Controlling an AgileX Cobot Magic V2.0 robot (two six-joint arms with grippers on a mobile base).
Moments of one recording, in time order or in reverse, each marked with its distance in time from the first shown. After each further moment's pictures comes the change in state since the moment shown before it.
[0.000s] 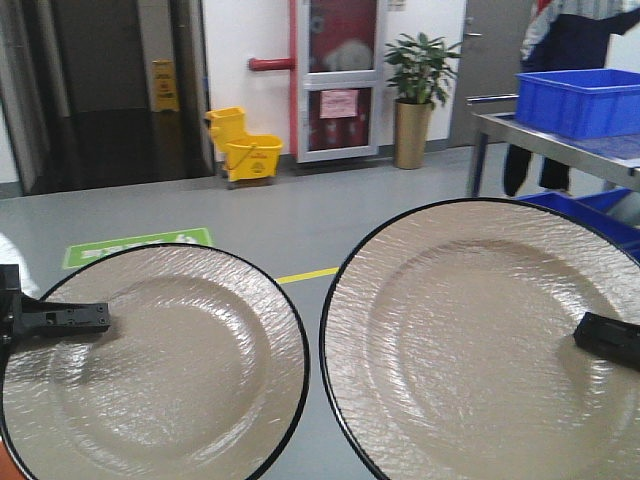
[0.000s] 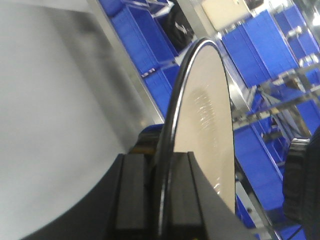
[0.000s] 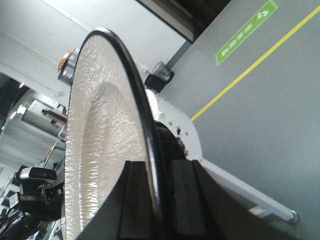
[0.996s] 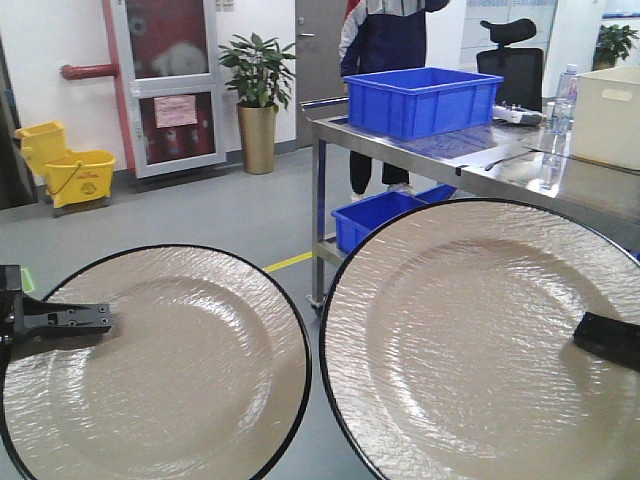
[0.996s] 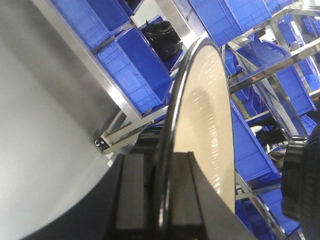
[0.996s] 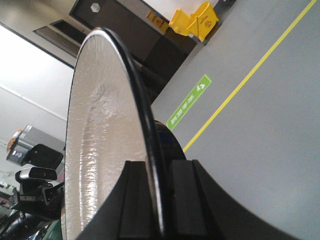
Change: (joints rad) left arm 0.000 0.000 0.000 0.000 0.000 0.000; right arm 0.000 0.000 0.000 0.000 0.000 0.000
